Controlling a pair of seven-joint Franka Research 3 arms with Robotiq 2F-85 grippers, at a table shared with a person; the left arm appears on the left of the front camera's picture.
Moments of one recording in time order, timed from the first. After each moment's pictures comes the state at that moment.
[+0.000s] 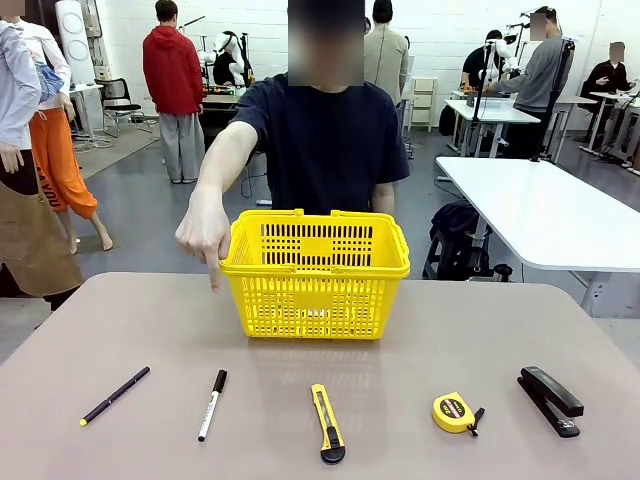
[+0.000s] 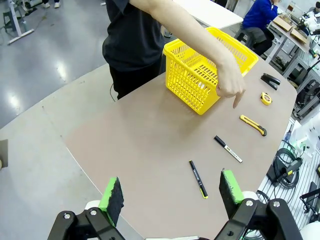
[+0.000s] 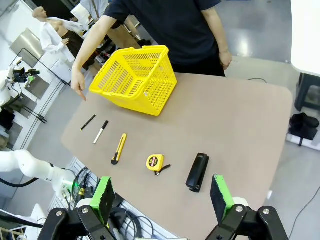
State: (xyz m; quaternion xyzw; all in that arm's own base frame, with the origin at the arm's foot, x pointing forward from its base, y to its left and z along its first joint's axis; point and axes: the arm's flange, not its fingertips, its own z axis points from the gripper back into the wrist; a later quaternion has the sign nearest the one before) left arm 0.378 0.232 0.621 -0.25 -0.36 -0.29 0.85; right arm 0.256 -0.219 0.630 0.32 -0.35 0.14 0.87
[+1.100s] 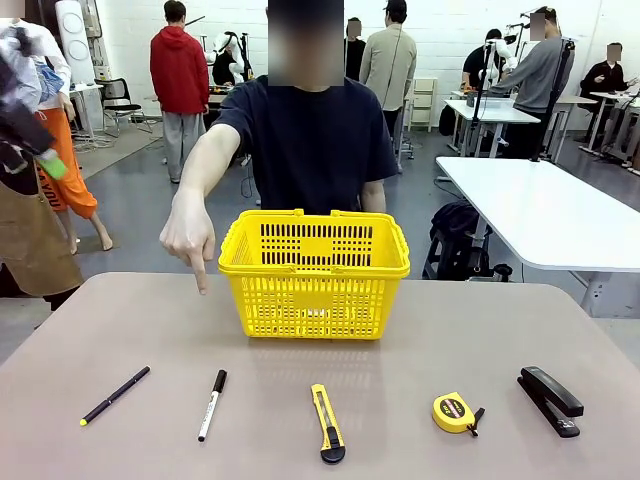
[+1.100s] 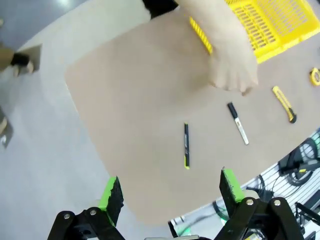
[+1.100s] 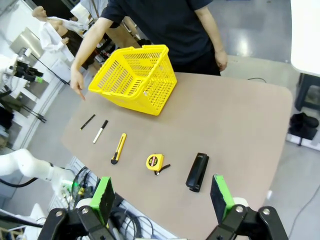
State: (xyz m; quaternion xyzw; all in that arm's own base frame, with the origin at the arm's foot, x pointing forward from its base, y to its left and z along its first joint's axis) left arm 0.394 -0.016 0.650 -0.03 -0.16 -0.19 0.97; right arm 0.257 -0.218 0.632 0.32 -0.35 0.14 0.87
